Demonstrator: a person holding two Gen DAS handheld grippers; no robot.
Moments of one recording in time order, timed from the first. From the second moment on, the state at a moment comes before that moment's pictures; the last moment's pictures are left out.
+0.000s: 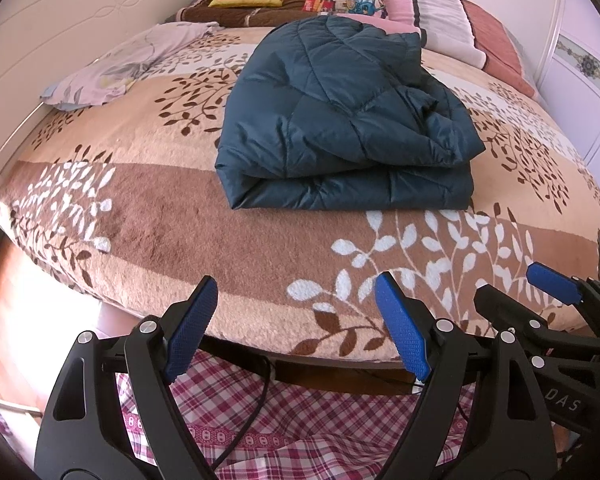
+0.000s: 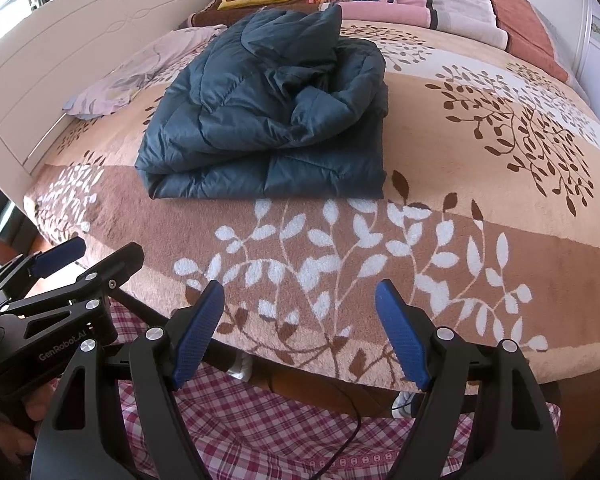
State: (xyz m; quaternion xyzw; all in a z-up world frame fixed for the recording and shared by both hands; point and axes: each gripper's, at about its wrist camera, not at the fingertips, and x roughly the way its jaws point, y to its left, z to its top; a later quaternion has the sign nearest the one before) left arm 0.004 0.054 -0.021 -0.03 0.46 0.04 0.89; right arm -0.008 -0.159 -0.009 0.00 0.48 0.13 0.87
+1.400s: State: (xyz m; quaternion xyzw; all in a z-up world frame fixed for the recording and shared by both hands) left arm 0.003 0.056 -0.021 -0.03 0.46 0.04 0.89; right arm -0.008 -0.161 -0.010 0.00 0.48 0.13 0.87
